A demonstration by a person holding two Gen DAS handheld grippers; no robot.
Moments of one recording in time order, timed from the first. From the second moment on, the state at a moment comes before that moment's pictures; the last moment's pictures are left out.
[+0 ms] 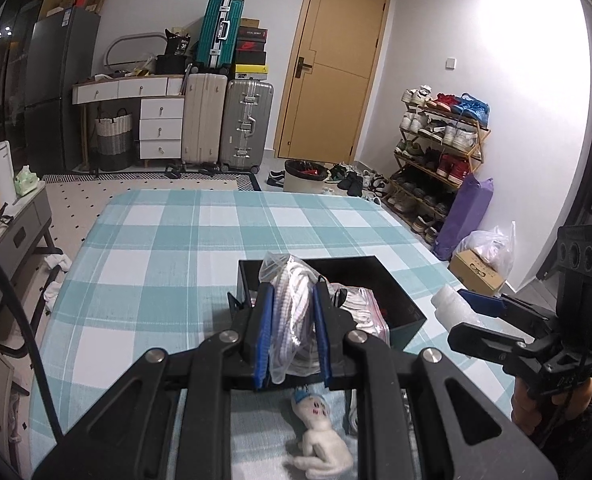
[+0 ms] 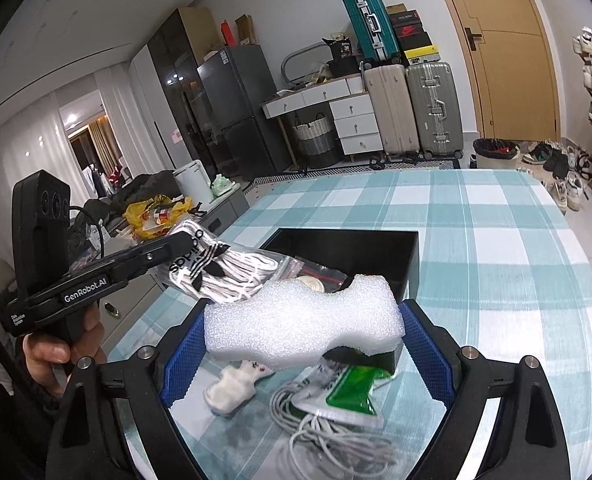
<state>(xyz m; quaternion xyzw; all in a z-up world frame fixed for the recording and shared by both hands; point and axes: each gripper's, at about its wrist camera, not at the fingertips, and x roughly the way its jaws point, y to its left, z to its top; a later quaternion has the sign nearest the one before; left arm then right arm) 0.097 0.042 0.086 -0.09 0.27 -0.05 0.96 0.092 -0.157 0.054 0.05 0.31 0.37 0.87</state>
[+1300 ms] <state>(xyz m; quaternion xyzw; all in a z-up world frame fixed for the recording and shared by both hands) 0.169 0.031 0.056 -0.07 0.30 -0.03 0.95 0.156 -0.103 0.031 -0.05 0.32 0.35 0.88</state>
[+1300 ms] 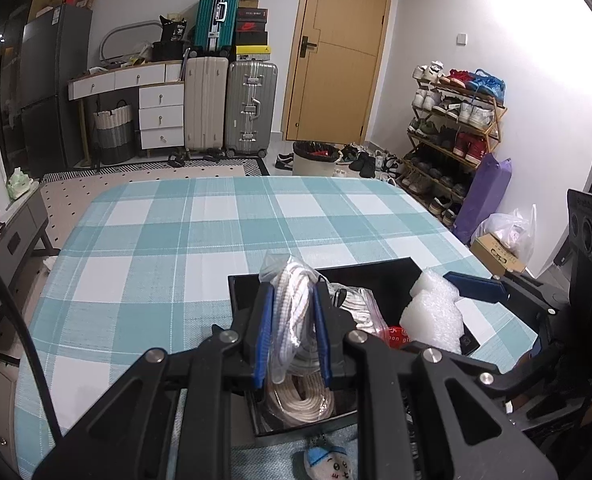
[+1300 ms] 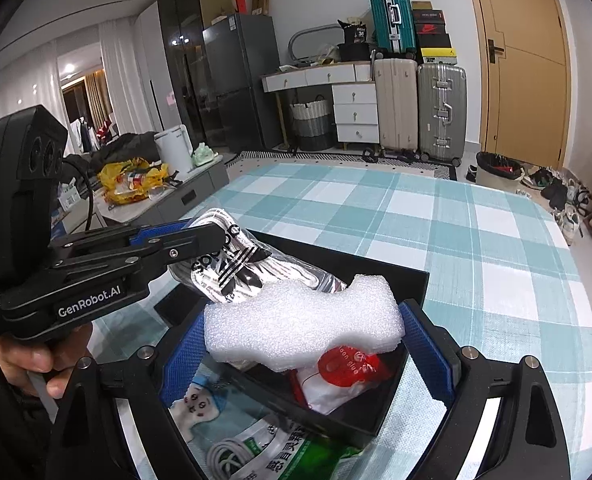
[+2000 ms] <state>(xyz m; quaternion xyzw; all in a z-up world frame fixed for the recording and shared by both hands) 0.168 0.024 0.053 -0.04 0.33 -0.04 0.94 0.149 -0.136 0.037 -0.03 0.31 0.32 0.90</state>
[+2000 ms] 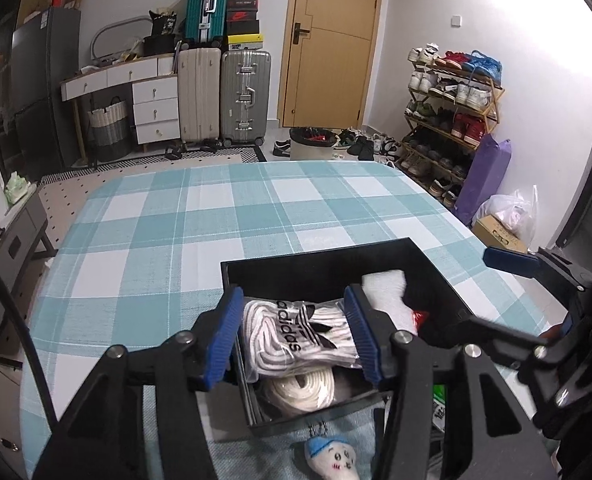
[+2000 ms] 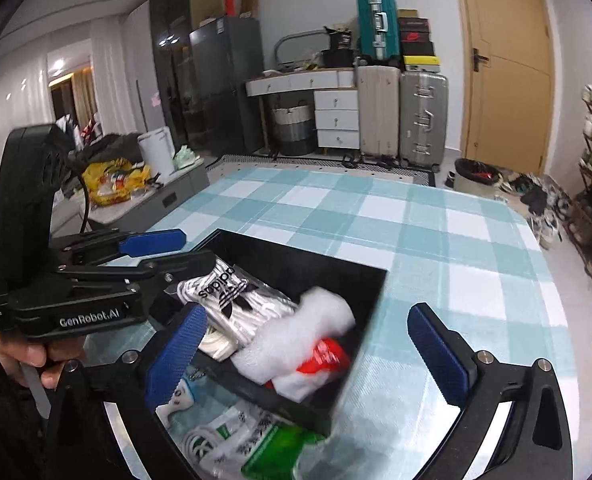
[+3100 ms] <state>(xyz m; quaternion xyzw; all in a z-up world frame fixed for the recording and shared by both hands) 0.083 0.009 0.022 -0.02 0.35 -0.01 0.94 0.088 -0.171 0.002 -0.02 0.40 0.34 0.85</state>
